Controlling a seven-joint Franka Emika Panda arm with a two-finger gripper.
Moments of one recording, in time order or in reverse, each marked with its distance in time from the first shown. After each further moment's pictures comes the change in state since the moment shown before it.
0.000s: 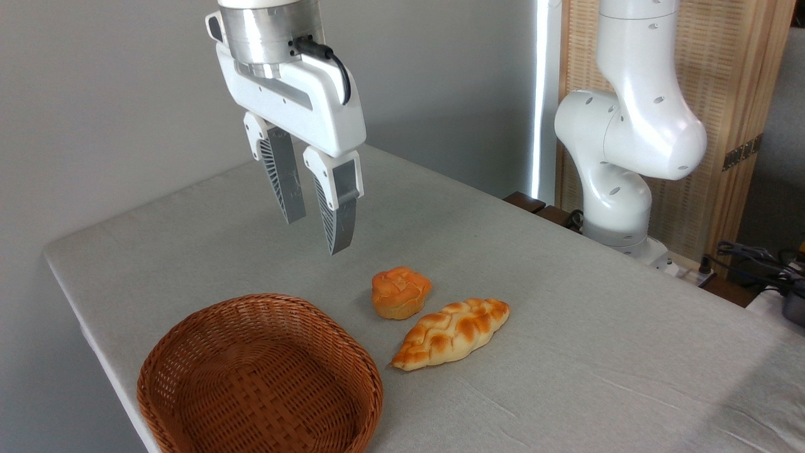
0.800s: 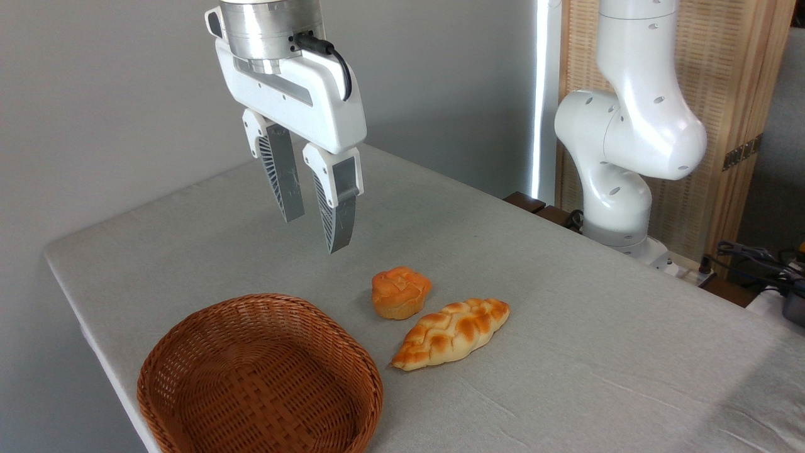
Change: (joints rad) arm 0.002 0.001 0.005 0.017 0.000 -0.001 0.002
